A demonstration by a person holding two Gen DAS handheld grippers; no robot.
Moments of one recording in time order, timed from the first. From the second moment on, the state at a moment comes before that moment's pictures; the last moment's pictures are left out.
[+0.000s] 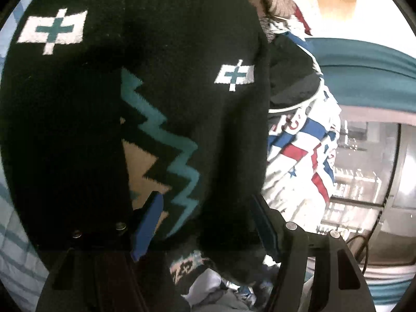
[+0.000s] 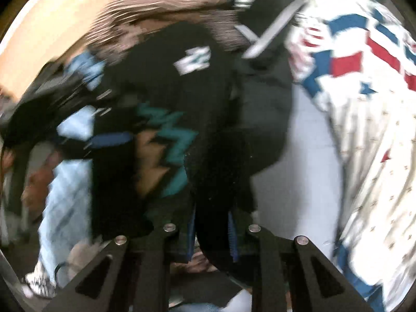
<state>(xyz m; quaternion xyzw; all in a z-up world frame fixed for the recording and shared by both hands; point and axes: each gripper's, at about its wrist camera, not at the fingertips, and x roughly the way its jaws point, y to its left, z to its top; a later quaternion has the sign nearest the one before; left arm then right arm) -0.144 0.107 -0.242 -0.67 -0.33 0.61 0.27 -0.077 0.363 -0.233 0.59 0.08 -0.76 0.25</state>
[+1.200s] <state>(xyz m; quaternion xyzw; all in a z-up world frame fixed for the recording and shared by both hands) -0.251 0.103 -0.220 -0.59 -0.28 0.73 0.23 -0.111 0.329 -0.261 0.59 -0.03 -0.80 0.11</state>
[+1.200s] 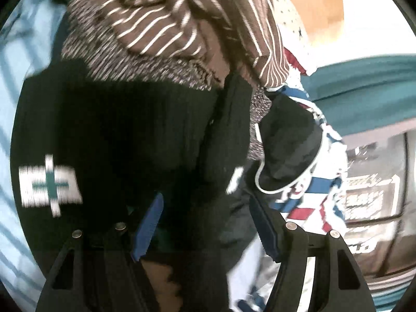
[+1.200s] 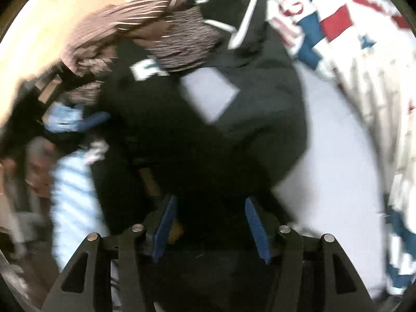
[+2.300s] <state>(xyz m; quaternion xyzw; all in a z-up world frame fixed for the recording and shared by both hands) -0.264 0.058 -0.266 -0.57 -0.39 0.68 0.26 -0.122 0.292 -0.265 0.59 -0.07 -0.78 0.18</state>
